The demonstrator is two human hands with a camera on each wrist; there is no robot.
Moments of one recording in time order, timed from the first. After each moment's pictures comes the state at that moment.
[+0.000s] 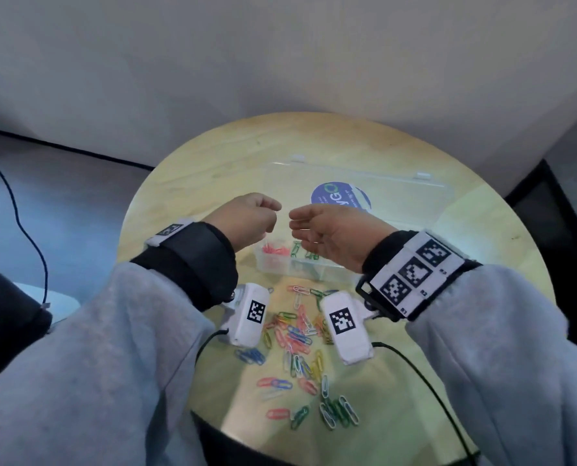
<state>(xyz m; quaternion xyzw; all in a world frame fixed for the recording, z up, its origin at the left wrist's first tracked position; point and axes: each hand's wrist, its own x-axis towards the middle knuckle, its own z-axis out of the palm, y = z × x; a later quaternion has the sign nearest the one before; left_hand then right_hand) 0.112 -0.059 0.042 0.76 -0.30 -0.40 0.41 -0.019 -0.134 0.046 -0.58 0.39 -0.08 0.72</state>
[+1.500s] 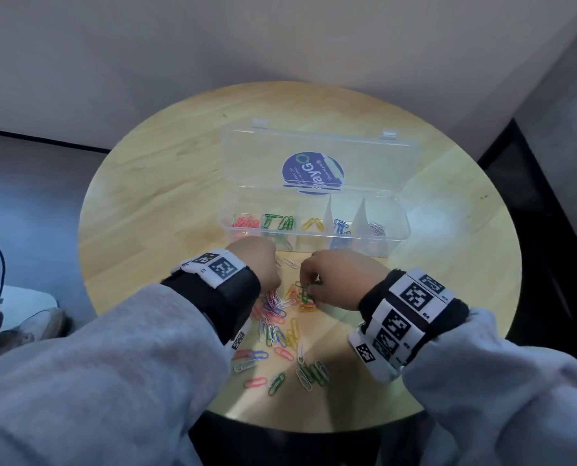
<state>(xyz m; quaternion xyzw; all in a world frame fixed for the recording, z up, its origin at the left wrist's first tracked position) 0.043 -0.052 -0.014 0.80 -0.55 -0.22 -0.09 -0.091 -0.106 -0.005 -0.92 0.31 0.18 0.17</state>
